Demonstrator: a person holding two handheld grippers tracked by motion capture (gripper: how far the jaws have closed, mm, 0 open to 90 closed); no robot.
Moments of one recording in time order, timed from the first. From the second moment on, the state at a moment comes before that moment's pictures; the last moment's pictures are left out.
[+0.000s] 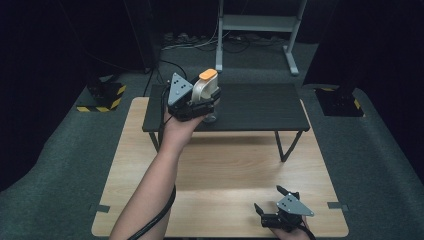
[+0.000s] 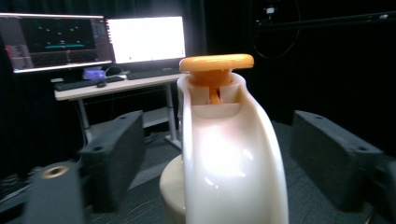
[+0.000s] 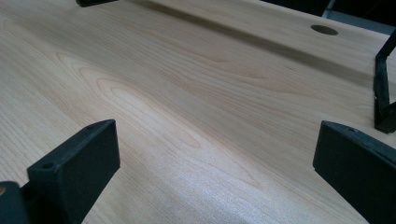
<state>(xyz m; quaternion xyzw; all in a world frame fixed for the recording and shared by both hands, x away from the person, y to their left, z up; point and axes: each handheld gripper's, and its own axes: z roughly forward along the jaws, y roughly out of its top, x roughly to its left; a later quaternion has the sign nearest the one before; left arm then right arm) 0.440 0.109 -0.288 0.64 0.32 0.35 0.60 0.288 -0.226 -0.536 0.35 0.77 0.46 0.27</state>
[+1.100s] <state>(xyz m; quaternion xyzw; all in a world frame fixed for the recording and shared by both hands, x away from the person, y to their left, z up) 0.391 0.154 -0.306 0.64 0.32 0.36 0.59 0.288 -0.224 -0.536 0.35 0.77 0.45 0.28</state>
